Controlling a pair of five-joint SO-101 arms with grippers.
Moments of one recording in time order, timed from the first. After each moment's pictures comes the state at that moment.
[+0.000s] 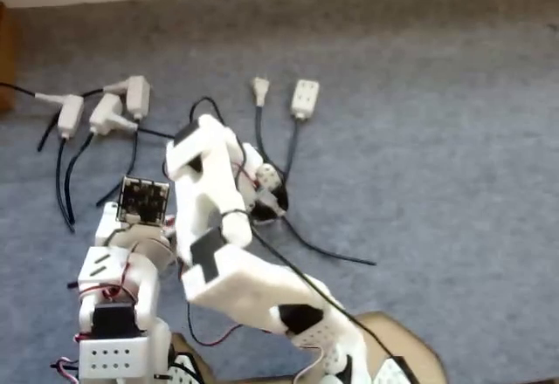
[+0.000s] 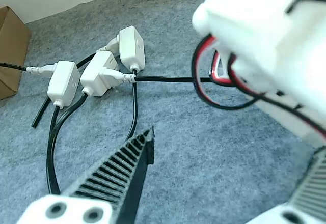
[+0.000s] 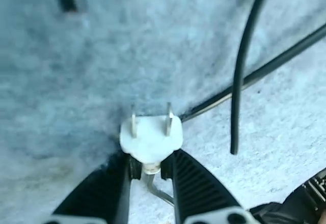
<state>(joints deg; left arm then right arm) -9.0 -103.6 96.3 43.3 -13.3 -26.8 -21.5 15.4 82.7 16.9</state>
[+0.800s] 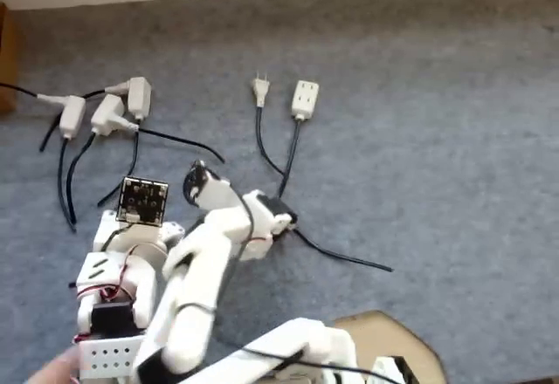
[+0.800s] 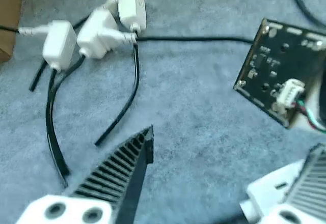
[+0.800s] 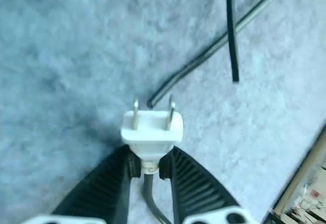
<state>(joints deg) -9.4 -103.5 96.4 53.5 -13.4 -29.0 -21.6 57.7 38.2 16.6</state>
